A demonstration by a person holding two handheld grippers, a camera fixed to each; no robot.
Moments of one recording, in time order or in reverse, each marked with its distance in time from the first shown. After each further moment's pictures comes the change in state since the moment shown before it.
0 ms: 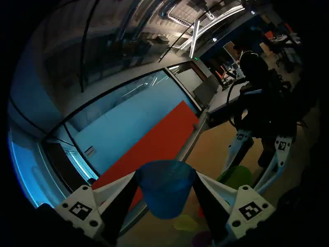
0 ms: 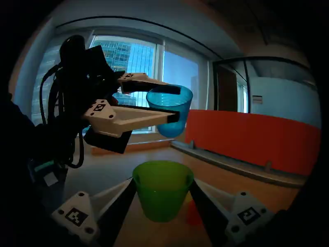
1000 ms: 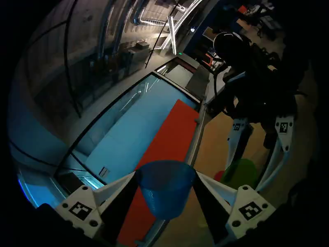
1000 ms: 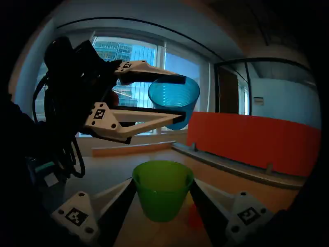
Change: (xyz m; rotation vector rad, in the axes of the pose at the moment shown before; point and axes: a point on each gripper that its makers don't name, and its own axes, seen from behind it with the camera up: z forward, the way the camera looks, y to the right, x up) left arm 0.020 0.000 0.002 0.024 0.018 0.281; right arm 0.005 -0.001 0.004 0.010 0.011 -0.004
